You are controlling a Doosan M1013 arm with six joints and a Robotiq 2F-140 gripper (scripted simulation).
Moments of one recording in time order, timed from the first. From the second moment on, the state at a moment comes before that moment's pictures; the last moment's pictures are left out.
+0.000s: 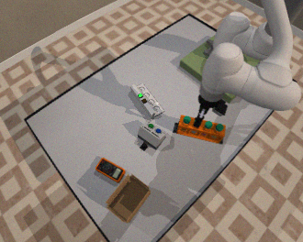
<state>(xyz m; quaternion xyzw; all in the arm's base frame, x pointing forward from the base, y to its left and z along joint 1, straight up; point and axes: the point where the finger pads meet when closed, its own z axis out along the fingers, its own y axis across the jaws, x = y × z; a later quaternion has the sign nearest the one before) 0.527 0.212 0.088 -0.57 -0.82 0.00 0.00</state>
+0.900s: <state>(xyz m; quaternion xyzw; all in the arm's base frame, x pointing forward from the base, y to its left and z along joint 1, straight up) 0.527 0.212 0.114 -0.59 -0.80 0.00 0.00</state>
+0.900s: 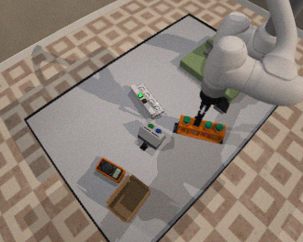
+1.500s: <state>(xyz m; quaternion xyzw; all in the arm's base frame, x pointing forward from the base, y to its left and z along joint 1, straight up) 0.546 0.179 0.134 -0.45 -0.89 0.01 -0.01</state>
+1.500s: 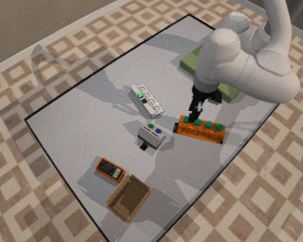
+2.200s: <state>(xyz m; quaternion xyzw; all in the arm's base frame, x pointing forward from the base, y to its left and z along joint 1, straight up) 0.554 0.168 0.100 -0.38 -0.92 0.00 0.00</state>
